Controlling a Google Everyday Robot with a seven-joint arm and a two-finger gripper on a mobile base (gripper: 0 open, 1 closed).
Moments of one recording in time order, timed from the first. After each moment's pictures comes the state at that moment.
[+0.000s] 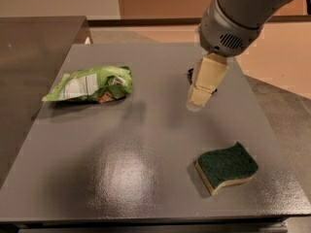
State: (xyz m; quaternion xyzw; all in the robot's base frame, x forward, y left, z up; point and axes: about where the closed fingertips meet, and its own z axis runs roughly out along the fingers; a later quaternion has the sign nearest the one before) arm 0.494 -0.087 0.969 -0.63 0.74 0.00 0.22
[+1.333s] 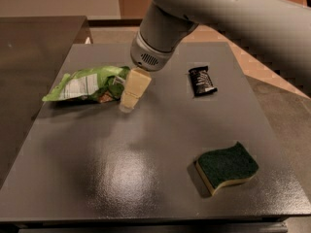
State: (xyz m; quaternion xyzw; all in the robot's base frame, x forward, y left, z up) arm 0.554 0.048 0.898 -0.63 0.73 0.08 0.24
